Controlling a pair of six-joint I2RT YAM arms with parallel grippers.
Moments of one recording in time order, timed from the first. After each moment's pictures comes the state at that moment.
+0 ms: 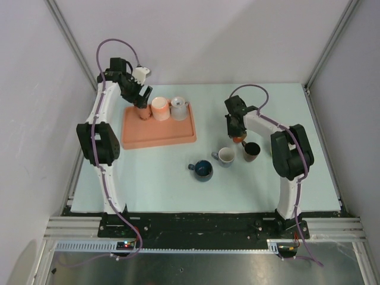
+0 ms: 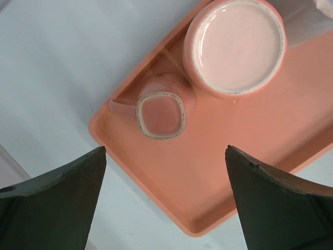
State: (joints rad) left arm 0.00 2.17 2.15 -0.97 0.27 0.52; right arm 0.41 1.98 1.47 -0.57 0.15 0.30
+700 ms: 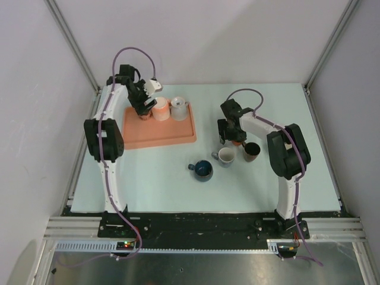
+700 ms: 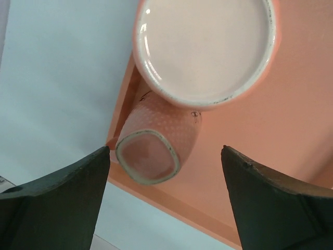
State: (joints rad) left arm -0.02 2.25 2.14 -0.97 0.33 0.98; right arm 0.44 2.02 1.47 -0.63 0.12 0.31
